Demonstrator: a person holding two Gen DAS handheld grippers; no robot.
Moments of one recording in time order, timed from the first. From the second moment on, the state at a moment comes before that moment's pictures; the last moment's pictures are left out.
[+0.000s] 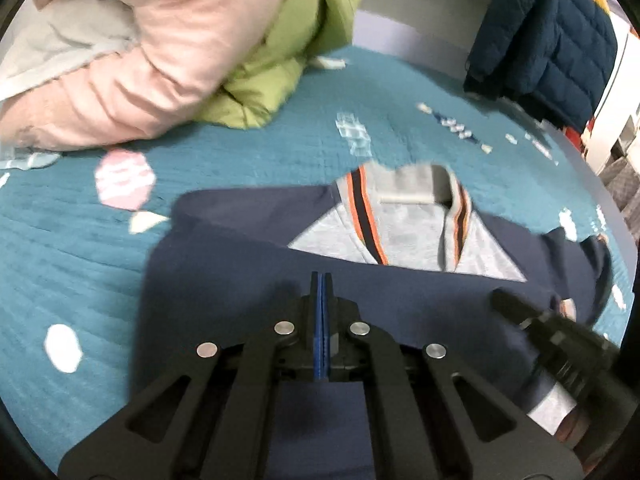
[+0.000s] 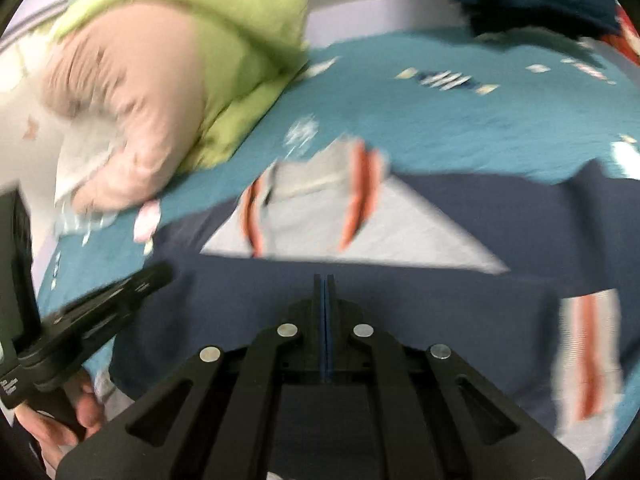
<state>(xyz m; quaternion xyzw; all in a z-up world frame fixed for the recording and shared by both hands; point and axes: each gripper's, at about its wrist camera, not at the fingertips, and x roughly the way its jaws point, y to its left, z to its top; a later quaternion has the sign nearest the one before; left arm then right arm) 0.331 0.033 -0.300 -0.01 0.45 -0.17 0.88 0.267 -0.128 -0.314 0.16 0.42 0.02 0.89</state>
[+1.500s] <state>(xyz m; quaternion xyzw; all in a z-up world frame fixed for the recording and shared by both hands) 0.356 0.123 -0.322 -0.03 0.49 -0.06 0.87 0.228 -0.240 -0.320 0.18 0.45 -0.09 0.87</state>
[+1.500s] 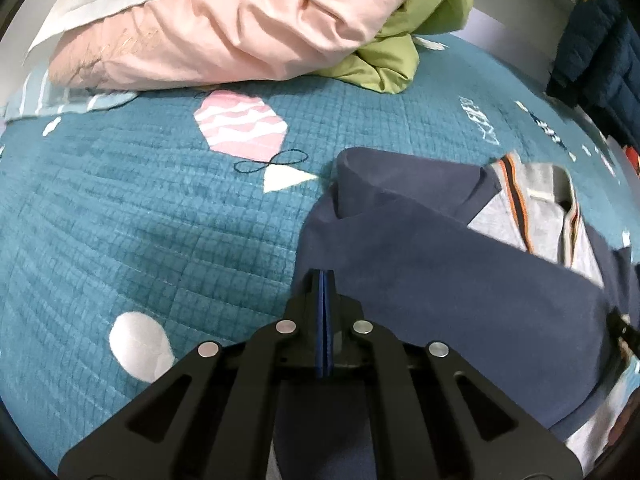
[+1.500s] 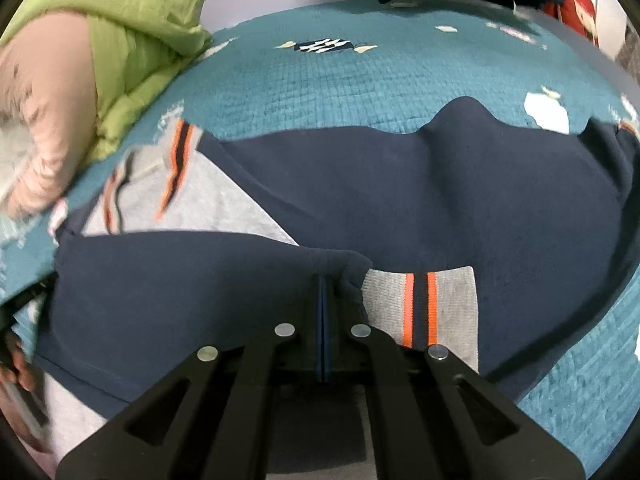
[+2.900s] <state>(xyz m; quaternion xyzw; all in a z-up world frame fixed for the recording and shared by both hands) 0.239 -0.153 -0.261 0.01 0.51 -0.25 0.82 0.086 -0.432 -0.260 0.24 0.40 -0.21 0.86</state>
